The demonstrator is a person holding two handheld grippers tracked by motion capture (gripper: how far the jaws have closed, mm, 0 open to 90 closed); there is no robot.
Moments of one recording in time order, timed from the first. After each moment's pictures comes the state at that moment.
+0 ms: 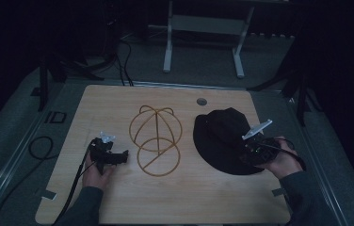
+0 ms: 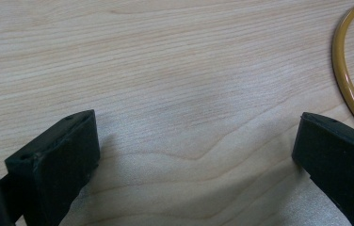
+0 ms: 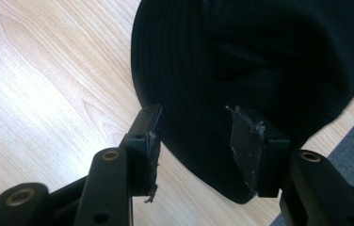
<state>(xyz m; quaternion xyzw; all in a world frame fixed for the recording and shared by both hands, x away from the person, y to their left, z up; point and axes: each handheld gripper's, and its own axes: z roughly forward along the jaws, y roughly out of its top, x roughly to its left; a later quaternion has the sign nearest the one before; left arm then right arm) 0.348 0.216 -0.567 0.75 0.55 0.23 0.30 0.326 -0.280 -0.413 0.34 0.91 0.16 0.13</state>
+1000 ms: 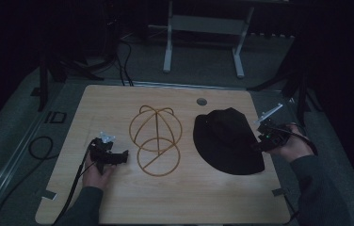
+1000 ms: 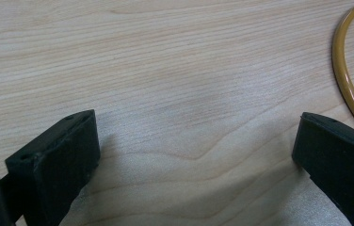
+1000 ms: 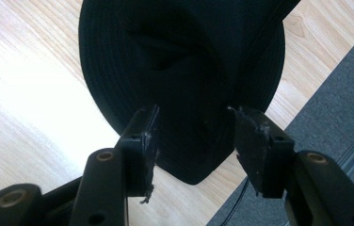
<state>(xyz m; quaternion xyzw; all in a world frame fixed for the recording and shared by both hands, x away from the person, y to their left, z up) 0.348 0.216 -0.567 0.75 0.55 0.23 0.30 0.365 -0.308 -0.397 0.37 0.91 0.13 0.13</state>
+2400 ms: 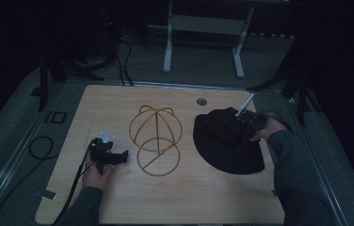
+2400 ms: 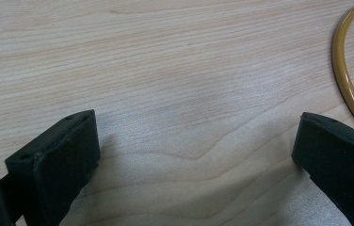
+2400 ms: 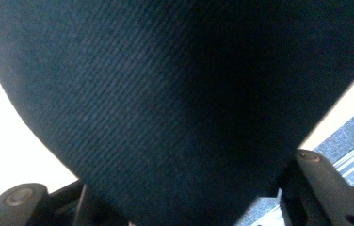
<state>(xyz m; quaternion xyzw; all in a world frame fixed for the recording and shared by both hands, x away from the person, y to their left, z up) 0.348 0.216 -0.567 0.75 0.55 0.23 0.30 0.453 -0.286 -0.447 0.40 0.92 0.02 0.01</state>
